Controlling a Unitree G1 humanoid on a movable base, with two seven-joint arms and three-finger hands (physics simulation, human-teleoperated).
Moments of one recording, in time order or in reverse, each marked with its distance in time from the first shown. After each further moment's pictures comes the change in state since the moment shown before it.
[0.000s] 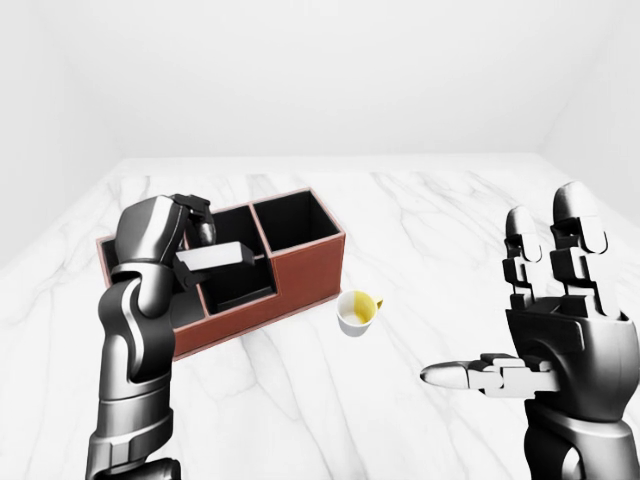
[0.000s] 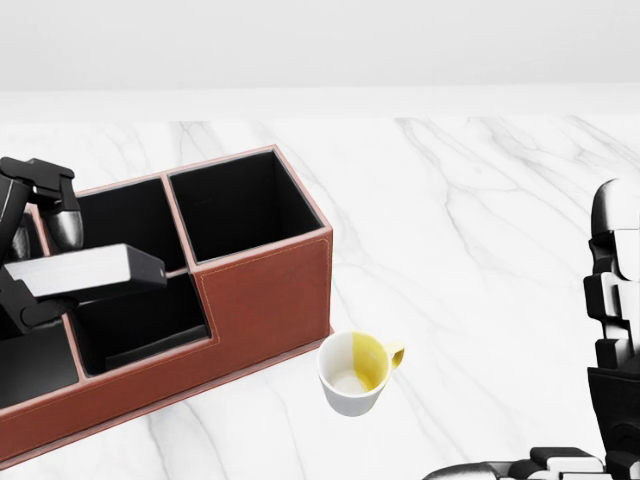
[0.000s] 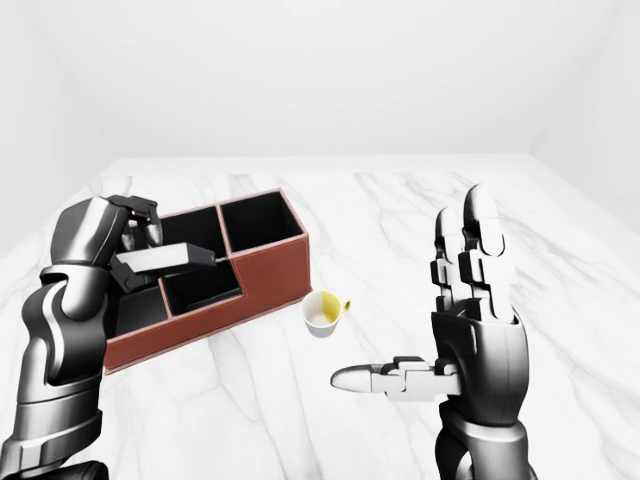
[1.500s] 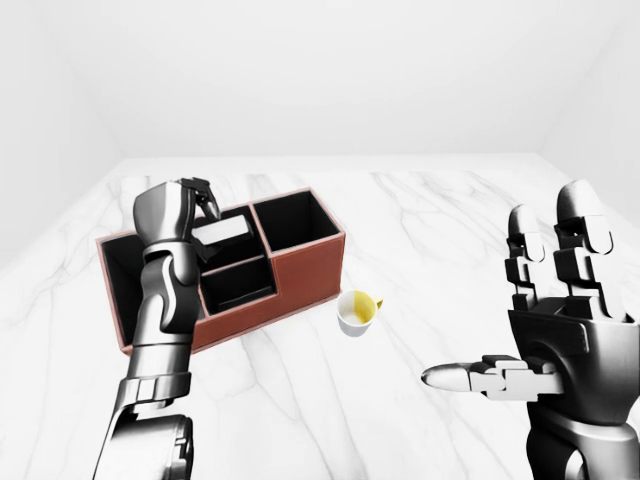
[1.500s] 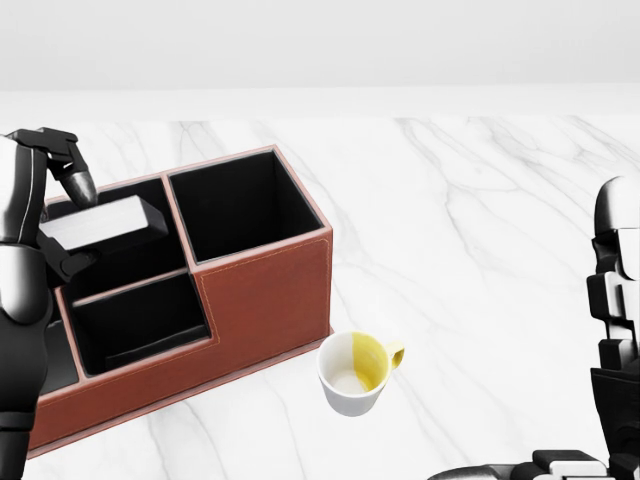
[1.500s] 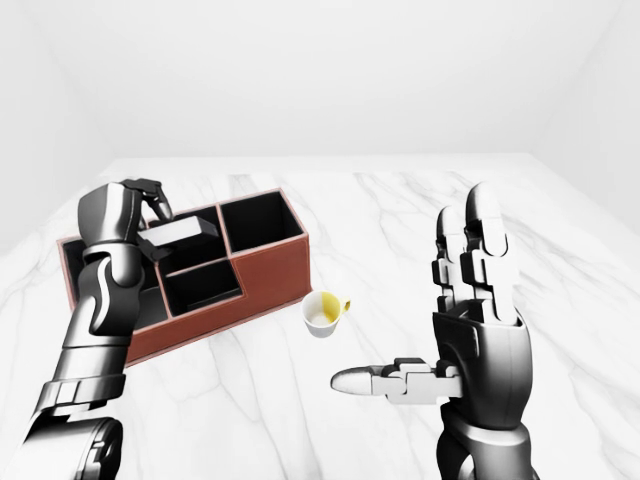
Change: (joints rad) left arm -0.202 -0.002 -0.076 0.423 0.022 0.000 0.414; right arm 0.003 0.001 -0.001 -0.013 -0.002 0.000 0.006
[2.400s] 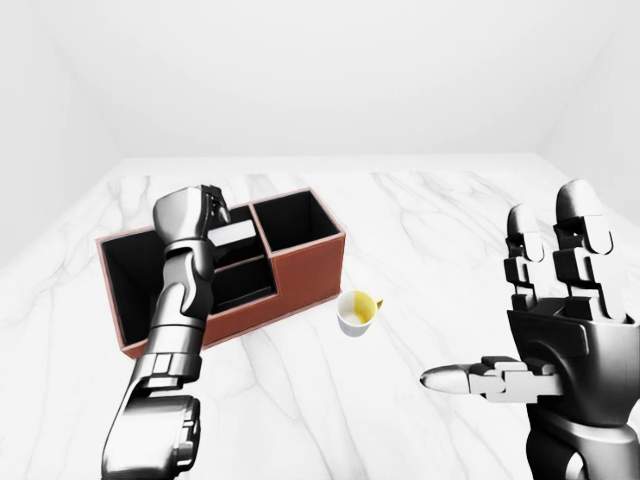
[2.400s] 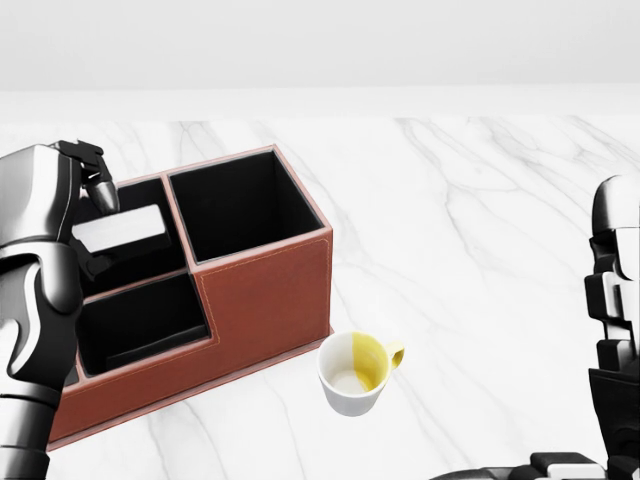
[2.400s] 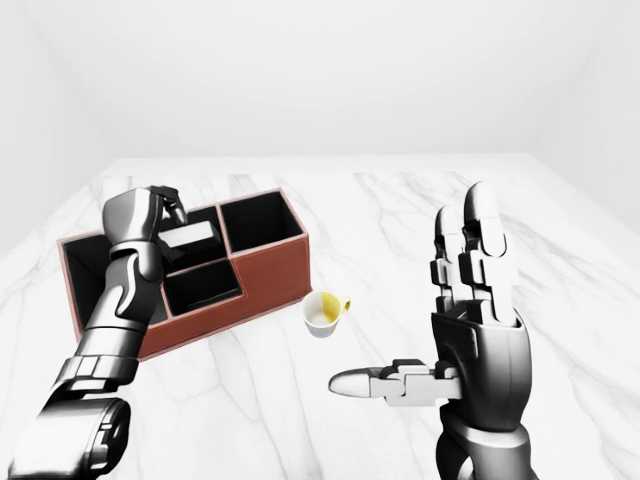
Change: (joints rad) left arm -0.103 -0.011 -0.057 0.267 0.068 0.000 0.122; right arm 0.004 -0.003 0.010 -0.008 -0.005 0.000 -0.001
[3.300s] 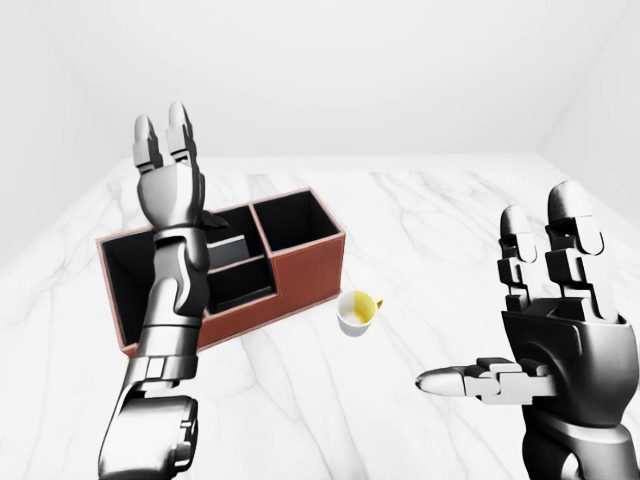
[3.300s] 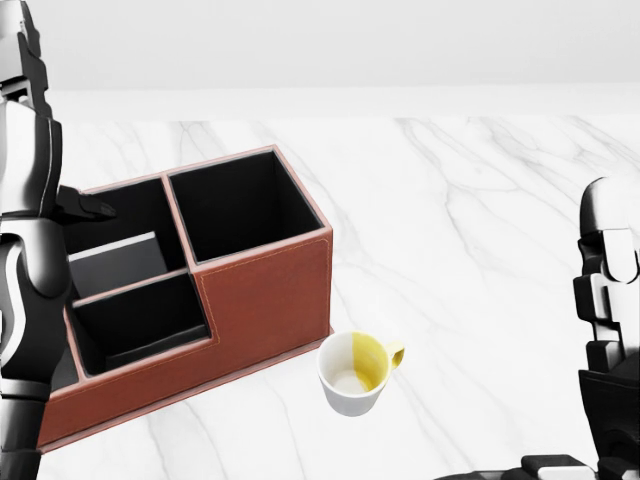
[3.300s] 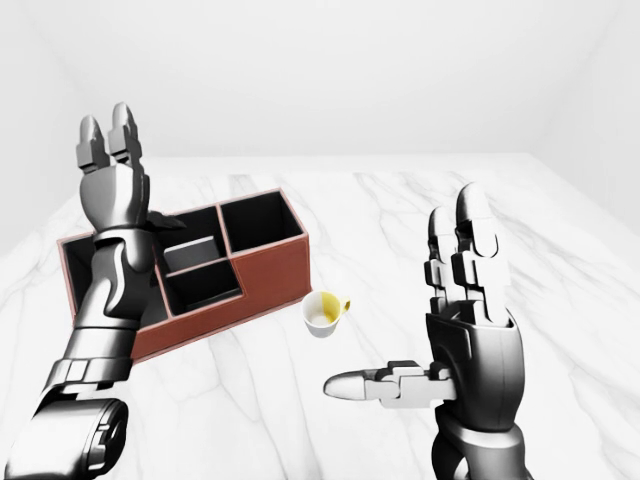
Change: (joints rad) left arm -0.009 0.013 -0.004 -0.128 0.006 0.000 0.049; right arm 0.008 -0.011 0.031 -0.001 -0.005 0.000 -0.012
